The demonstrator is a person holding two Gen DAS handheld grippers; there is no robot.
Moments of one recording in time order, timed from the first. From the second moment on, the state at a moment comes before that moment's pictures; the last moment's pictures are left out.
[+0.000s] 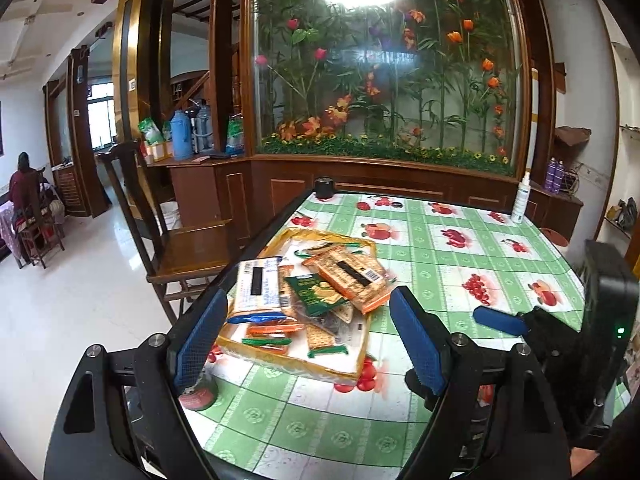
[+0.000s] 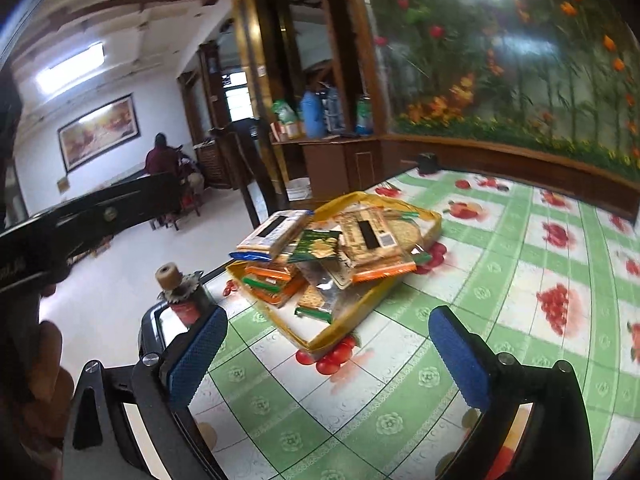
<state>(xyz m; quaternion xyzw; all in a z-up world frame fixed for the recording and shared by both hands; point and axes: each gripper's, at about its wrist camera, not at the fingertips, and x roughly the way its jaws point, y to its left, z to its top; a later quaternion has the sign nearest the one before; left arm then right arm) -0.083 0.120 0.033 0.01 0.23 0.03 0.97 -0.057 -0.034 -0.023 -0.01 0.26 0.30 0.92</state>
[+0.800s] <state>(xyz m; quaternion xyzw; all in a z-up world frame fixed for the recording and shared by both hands) -0.092 0.122 0.018 0.03 0.25 0.04 0.97 -0.045 0.006 -0.001 -0.13 0.23 0.32 0.91</state>
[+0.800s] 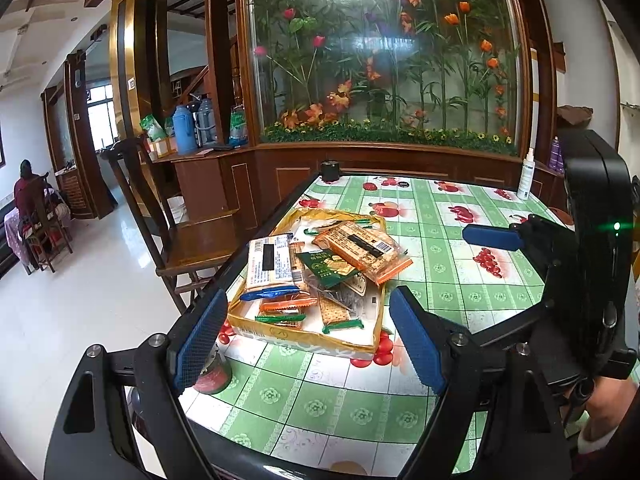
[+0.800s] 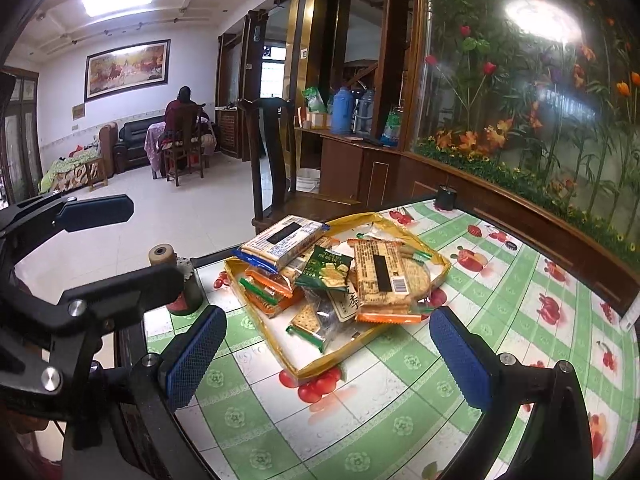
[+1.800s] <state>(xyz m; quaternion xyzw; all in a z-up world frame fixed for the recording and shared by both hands) -0.091 0.127 0.019 0.03 0.25 0.05 0.97 -0.031 0.000 -0.006 -0.14 0.24 0.31 0.91</state>
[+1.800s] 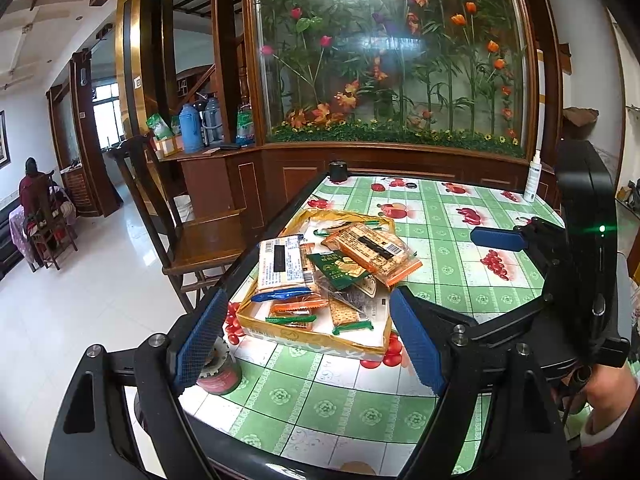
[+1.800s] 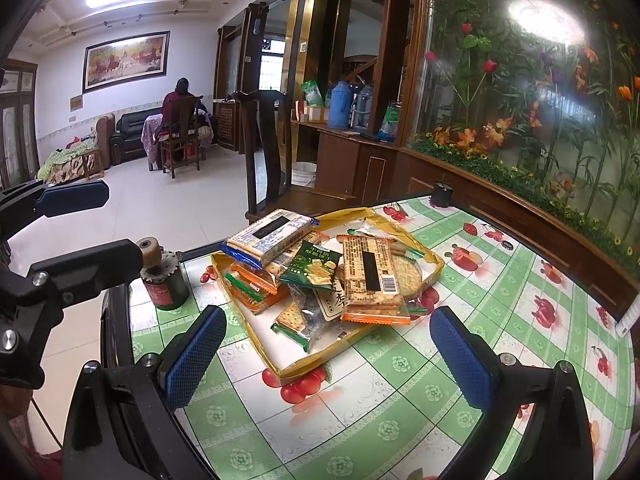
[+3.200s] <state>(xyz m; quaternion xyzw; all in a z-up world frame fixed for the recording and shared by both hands) -0.088 0.134 0.017 0.03 0.26 0.06 0.96 -0.018 0.018 -0.010 -0.17 0.24 0.34 0.89</state>
